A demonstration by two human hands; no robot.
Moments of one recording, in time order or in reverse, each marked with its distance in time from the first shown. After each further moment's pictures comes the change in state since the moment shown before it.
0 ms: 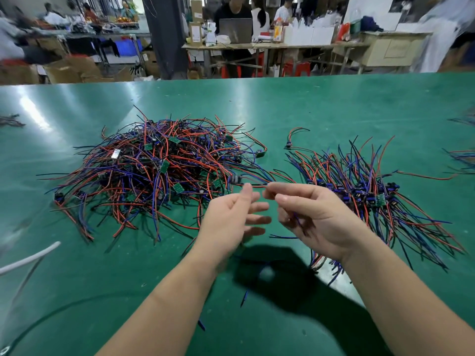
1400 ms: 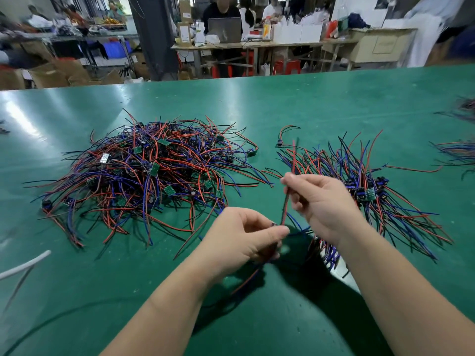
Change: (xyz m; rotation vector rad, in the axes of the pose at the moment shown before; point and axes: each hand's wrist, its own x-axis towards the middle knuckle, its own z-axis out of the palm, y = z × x) left_hand -0.018 -0.002 0.002 0.250 -0.341 -0.050; right_hand 0.013 -0.005 -0.016 -0.099 0.426 -0.142
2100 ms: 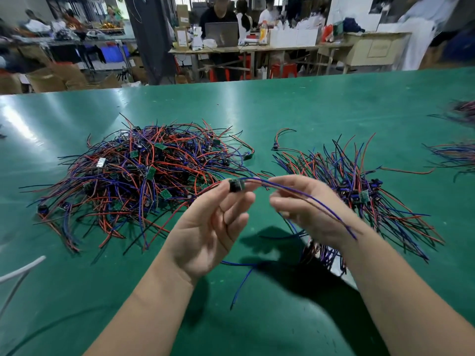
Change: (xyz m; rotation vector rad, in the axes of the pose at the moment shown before) left_hand -0.007 0.017 -0.025 -0.911 -0.124 0.055; right_hand -0.006 -0.005 -0.009 -0.107 -0.283 0.016
